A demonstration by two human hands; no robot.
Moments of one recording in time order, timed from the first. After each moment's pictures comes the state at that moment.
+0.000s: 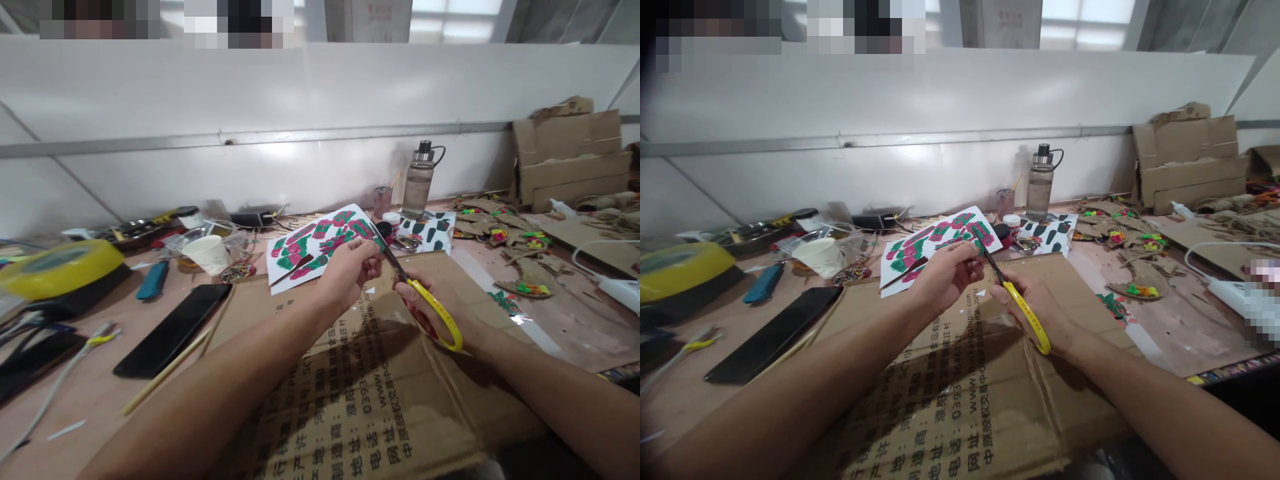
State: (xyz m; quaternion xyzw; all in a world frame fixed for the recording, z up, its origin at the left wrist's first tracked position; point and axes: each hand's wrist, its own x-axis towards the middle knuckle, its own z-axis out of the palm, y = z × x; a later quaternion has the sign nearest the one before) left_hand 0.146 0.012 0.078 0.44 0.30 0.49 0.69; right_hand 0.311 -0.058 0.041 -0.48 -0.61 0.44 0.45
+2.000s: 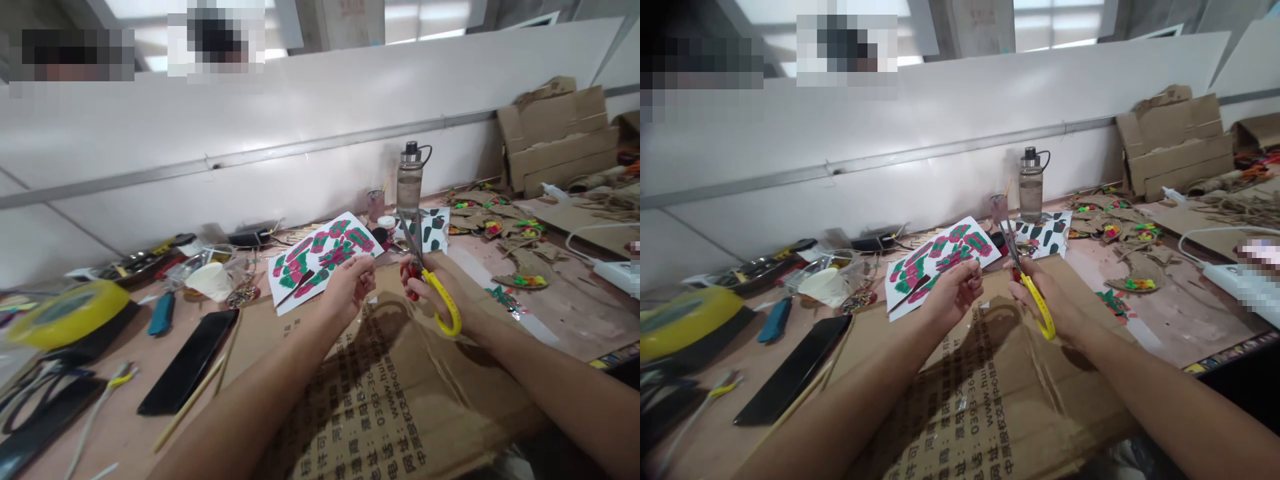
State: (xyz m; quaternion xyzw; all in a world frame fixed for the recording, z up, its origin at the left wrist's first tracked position) left_hand 0.143 0.030 0.055 0.37 0.32 0.47 0.74; right_hand 0.339 -0.028 0.019 -0.48 -0.63 0.34 0.50
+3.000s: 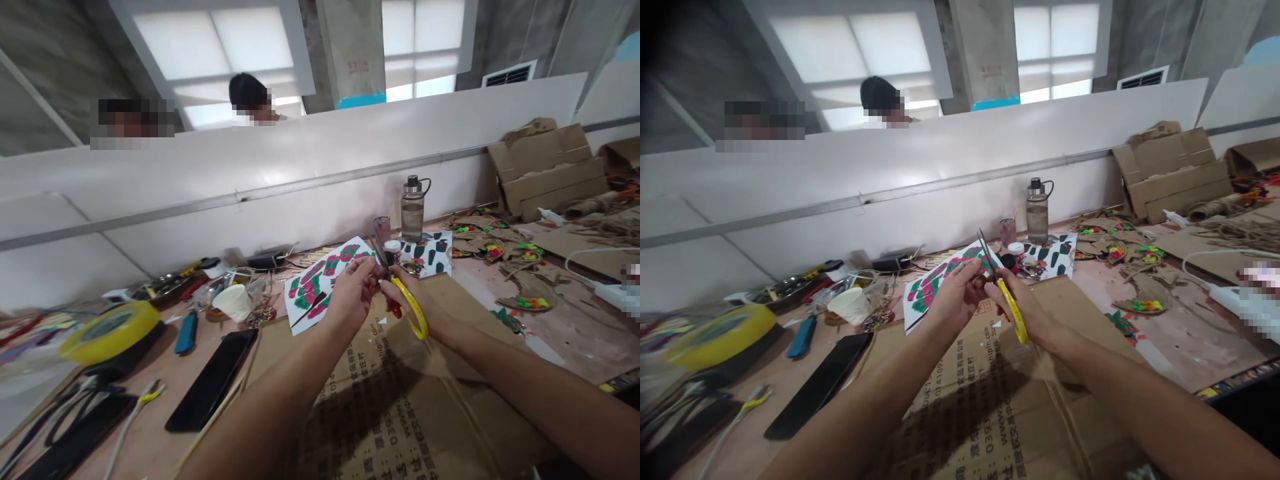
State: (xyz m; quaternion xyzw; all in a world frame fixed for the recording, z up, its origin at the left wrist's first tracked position) left_hand 0.145 0.035 0.092 0.36 0.26 0.53 0.72; right_hand 0.287 0.006 0.039 -0.47 -0.59 0.41 0.52
